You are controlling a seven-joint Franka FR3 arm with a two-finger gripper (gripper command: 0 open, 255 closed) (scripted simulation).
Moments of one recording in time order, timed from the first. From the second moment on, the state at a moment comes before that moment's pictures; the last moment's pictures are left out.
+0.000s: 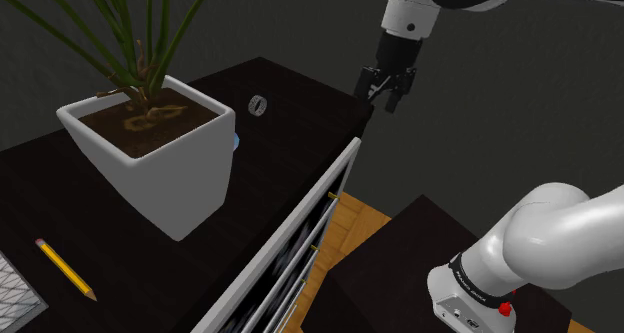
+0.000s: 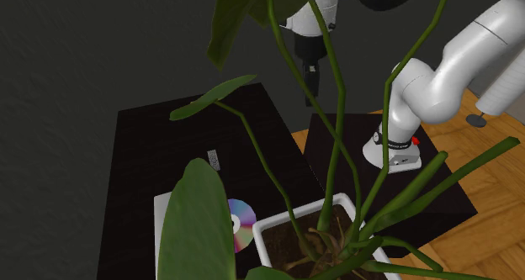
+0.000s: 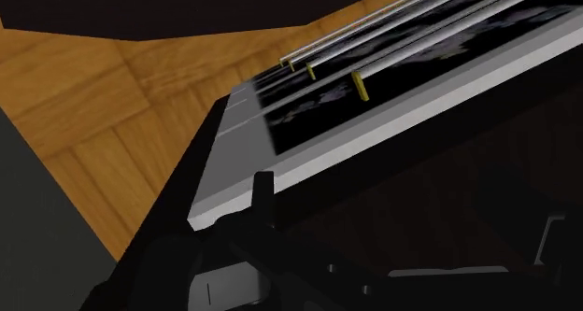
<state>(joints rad) 0.03 -0.49 0.14 -2.24 0.16 1.67 0.22</state>
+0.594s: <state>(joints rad) 0.05 -0.18 0.22 -2.00 0.15 1.79 0.31</state>
